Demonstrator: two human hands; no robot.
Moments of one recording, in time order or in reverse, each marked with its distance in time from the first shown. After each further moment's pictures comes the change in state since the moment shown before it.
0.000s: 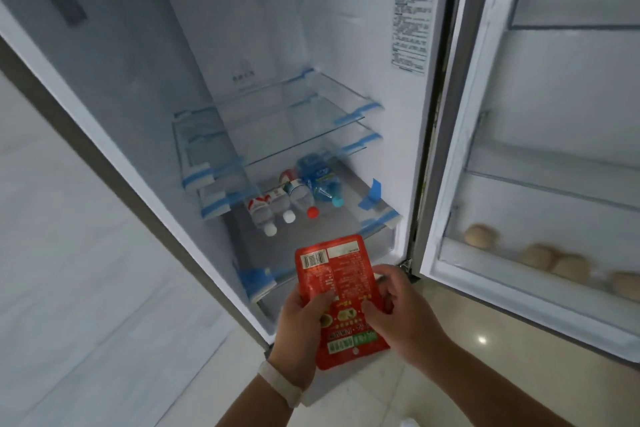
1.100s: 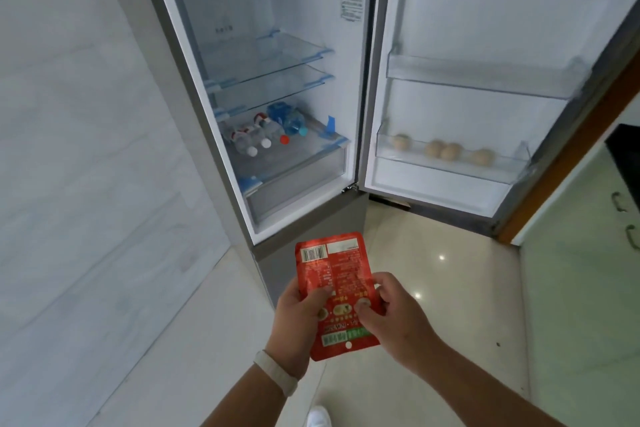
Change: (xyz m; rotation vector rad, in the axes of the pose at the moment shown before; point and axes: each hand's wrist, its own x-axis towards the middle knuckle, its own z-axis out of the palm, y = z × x) left_hand -0.268 -0.142 -0.109 0.040 -0.215 -0.006; right_hand -0.342 0.017 0.104 0.017 0.142 0.155
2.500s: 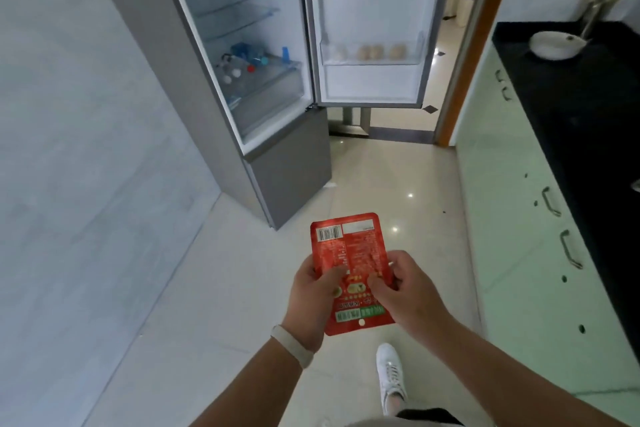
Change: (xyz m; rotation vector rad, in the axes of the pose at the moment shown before) left_hand -0.378 -0.170 -0.089 0.165 -0.212 -0.049; right_hand -0.439 0.077 0.117 0.089 0.255 0.110
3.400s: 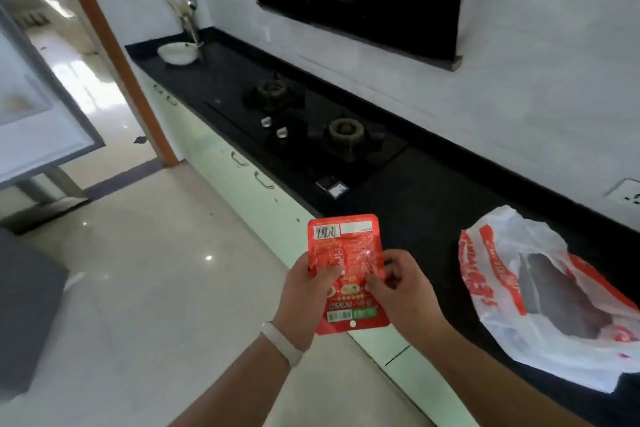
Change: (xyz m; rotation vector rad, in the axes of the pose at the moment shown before) left_hand -0.182 -0.123 0.237 0.427 -0.950 -0.101; right_hand -0.339 0.096 -0.144 0.216 1.006 0.431
